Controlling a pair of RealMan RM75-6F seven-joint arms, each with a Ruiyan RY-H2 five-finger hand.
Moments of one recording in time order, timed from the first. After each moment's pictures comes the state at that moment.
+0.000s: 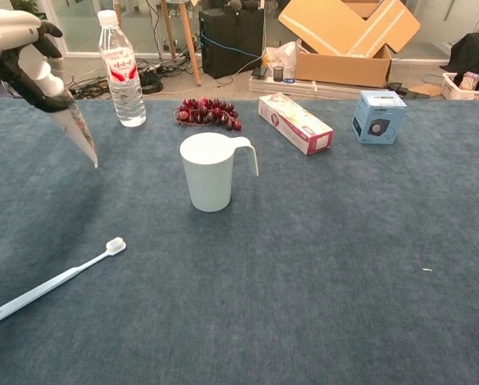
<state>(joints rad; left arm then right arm) -0.78 -1.37 -0.37 -1.87 0.55 1.37 0.91 0.05 -1.02 0.08 -1.71 -1.39 1.44 -0.03</state>
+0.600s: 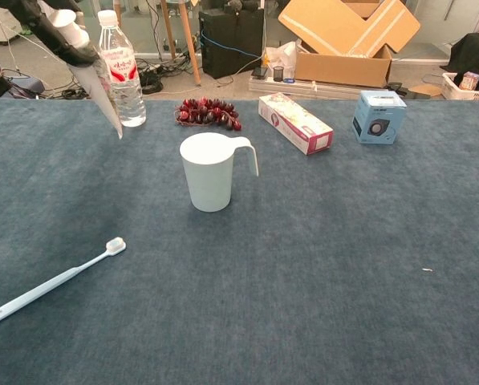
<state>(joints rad) -0.89 -1.29 -0.53 -1.95 0.29 1.32 0.86 0.05 -1.03 0.07 -1.71 -1.39 1.42 -0.05</state>
